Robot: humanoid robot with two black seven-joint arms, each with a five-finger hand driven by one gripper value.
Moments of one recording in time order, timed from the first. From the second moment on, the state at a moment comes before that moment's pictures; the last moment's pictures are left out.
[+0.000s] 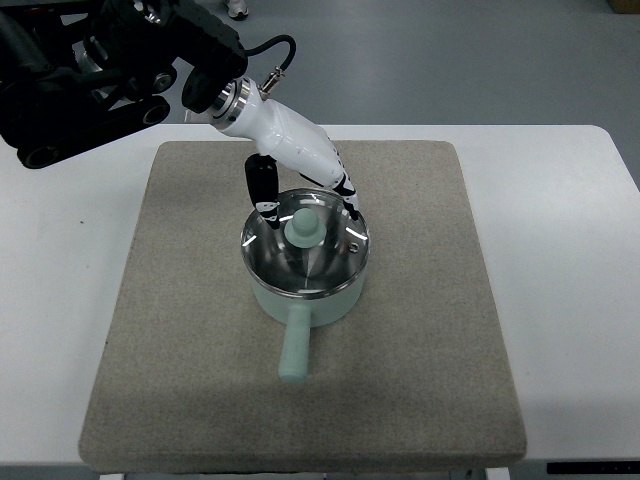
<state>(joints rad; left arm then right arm) -1.55 0.44 -0.04 -1.16 1.78 -0.56 -0.61 0.02 0.00 -0.05 0.19 0.04 -0.06 0.10</state>
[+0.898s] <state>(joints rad) -1.51 0.44 -0.04 -1.16 1.78 -0.54 -0.61 0.02 0.00 -0.06 0.19 0.04 -0.06 0.10</state>
